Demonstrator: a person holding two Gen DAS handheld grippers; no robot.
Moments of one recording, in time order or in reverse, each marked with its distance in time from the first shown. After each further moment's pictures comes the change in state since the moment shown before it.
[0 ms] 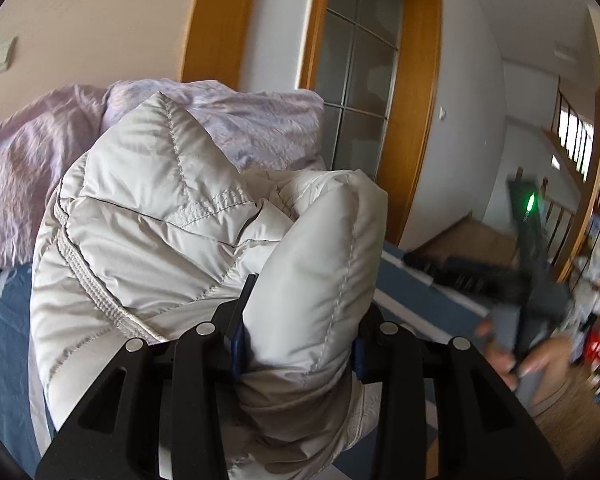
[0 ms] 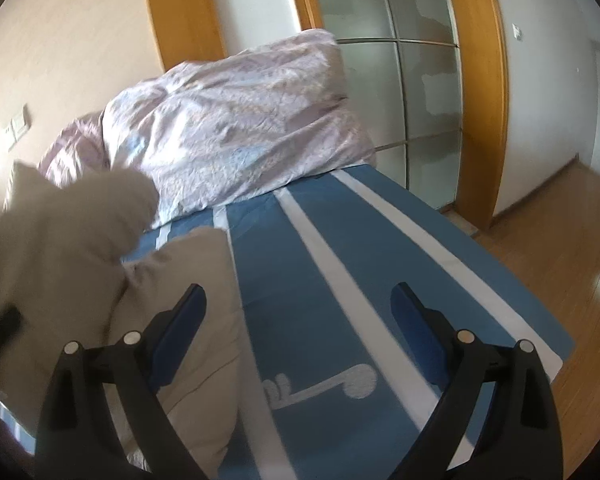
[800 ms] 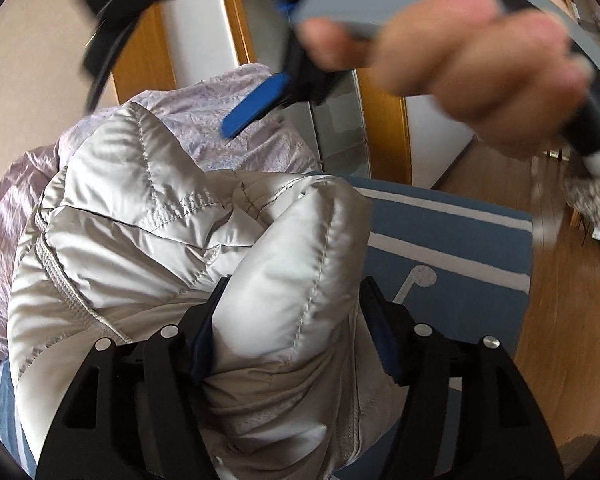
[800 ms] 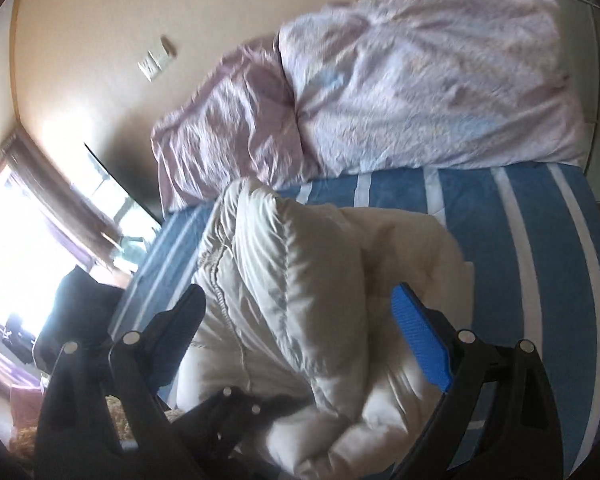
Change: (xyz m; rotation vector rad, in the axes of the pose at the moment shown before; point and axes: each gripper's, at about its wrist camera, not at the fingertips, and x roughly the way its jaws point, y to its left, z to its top) left arm 0.047 -0.073 -0.046 0.332 0.066 0.076; right arm 0.044 0.129 0.085 -0.225 0.437 0.617
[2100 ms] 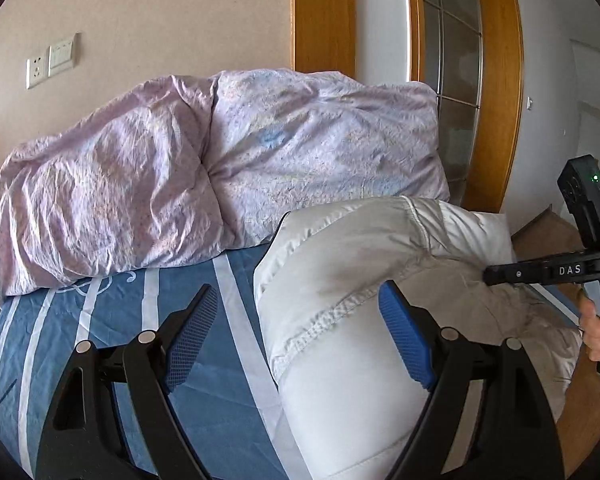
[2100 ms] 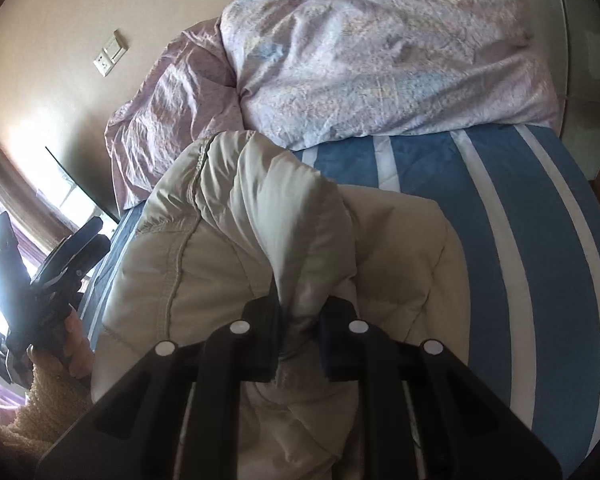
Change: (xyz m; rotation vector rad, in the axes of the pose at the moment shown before) left arm -0.034 0.206 0.017 -0.368 0.061 0.215; right arm 0.033 -0.062 -0.040 0.061 -0.027 -0.116
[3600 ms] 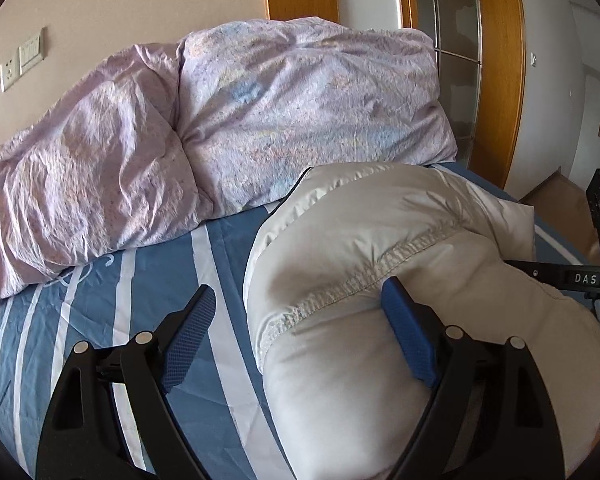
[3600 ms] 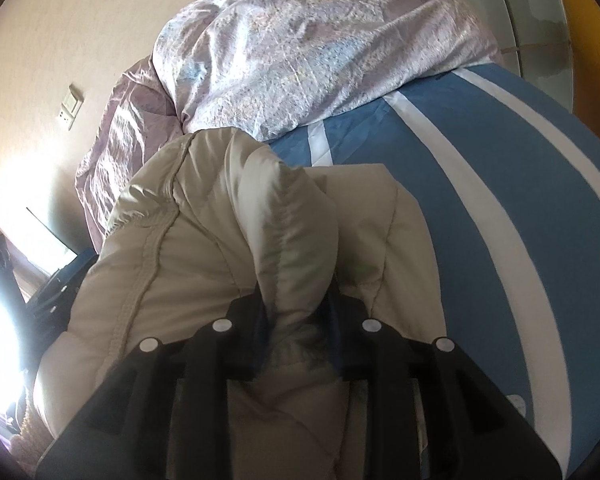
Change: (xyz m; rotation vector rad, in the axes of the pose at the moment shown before) left arm 0.054 -0.036 -0.024 0.084 0.112 0.042; right arm 0.020 -0.067 -0.047 0.199 -0.116 -0.010
